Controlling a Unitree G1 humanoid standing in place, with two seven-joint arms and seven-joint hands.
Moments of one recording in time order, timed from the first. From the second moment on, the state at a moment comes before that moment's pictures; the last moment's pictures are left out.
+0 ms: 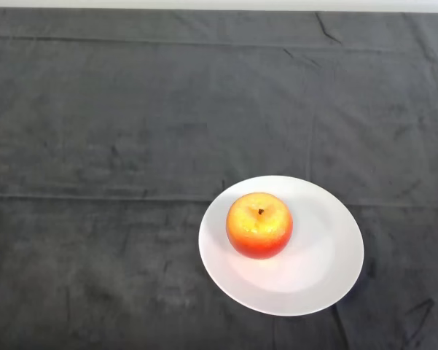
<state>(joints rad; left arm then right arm) -0.45 0.69 0.37 1.20 -0.25 -0.55 0.07 -0.74 -0.60 0.16 1.14 -0.37 0.05 -0.10</state>
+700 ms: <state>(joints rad) -0.45 0.69 0.37 1.20 -0.23 -0.55 0.07 -0.74 -0.60 0.16 1.14 -0.37 0.05 -0.10</state>
